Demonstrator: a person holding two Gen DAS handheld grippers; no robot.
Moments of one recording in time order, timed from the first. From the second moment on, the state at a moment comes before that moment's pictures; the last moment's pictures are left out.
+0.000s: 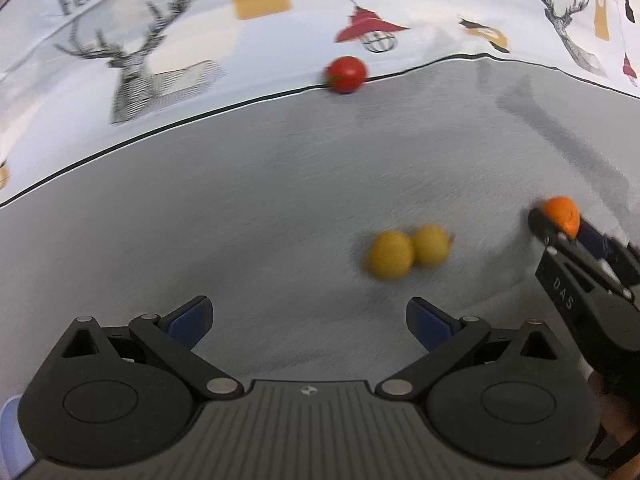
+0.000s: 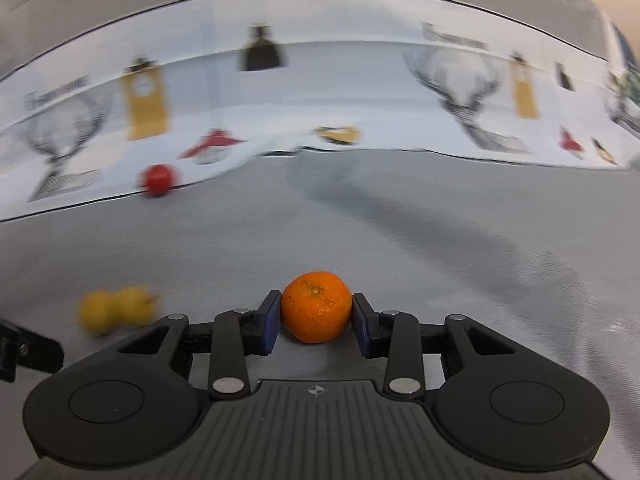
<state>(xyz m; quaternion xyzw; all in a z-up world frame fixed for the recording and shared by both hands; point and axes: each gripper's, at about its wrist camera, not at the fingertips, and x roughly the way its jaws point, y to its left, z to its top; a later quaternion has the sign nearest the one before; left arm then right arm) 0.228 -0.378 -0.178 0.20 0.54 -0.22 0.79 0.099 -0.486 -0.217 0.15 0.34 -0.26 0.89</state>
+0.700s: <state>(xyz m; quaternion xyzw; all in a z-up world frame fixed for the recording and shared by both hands) 0.213 -0.374 -0.155 0.19 0.51 -0.29 0.79 0.099 -0.487 -0.218 0.16 0.32 -0.26 0.90</state>
